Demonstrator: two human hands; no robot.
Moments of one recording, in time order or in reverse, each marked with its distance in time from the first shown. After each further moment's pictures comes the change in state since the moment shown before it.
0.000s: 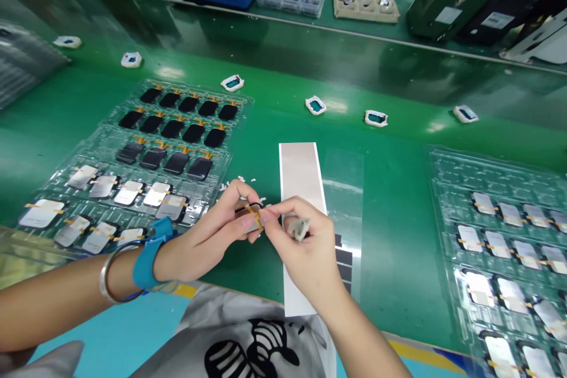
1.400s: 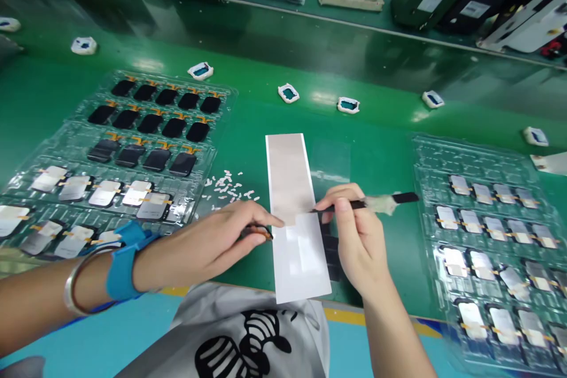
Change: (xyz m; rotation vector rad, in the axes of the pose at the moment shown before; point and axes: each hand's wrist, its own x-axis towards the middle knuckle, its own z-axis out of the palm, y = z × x) left_hand 0.005 0.008 0.004 0.579 -0.238 0.066; right_hand -0.012 0.008 -0.069 -0.214 0.170 -0.280
